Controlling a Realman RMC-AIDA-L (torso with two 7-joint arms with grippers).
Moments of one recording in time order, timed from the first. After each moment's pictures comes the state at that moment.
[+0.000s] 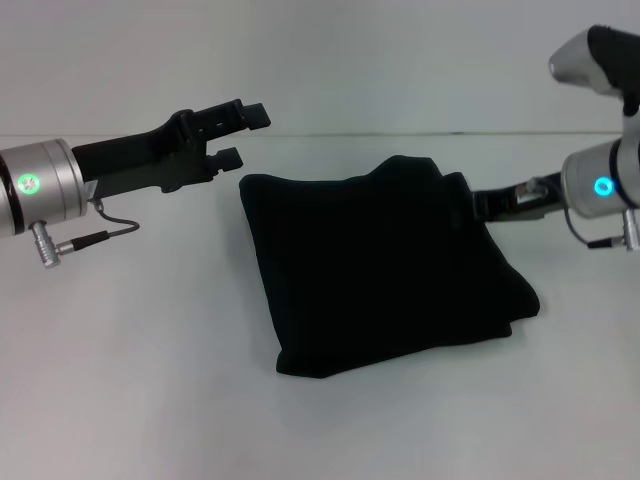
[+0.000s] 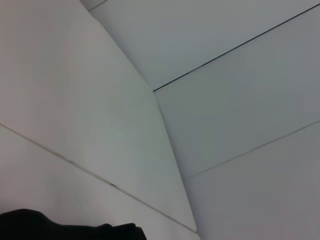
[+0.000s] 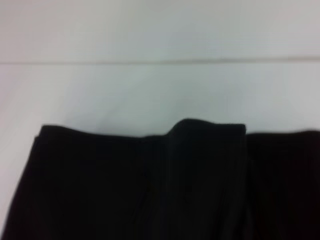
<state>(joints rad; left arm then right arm) -0.63 -2.08 0.64 0.73 1.89 1.35 -2.43 0.94 2.02 -0.82 -0.49 -2.48 -1.01 2.45</state>
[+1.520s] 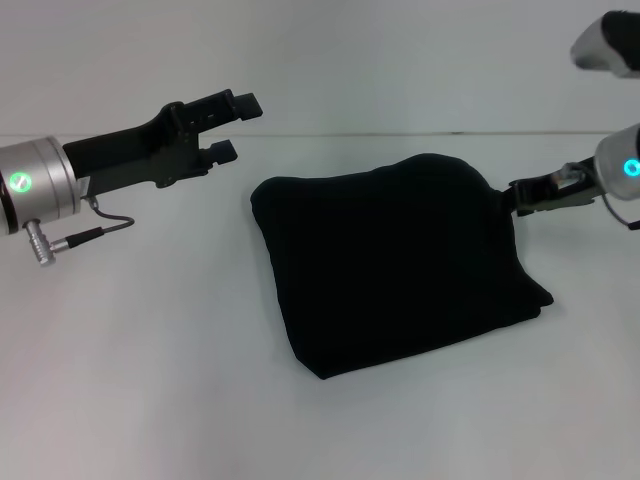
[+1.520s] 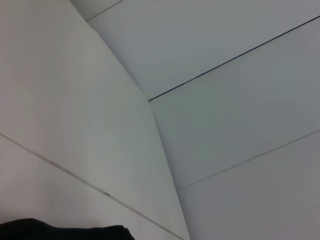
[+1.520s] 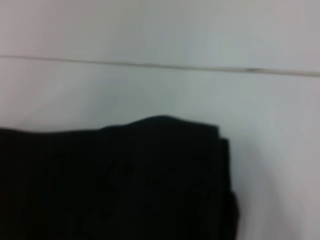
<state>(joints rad) -0.62 -2.08 0.63 0.72 1.86 1.35 -2.43 0.97 1.96 -0.91 -0.48 -2.61 -0.95 2.60</state>
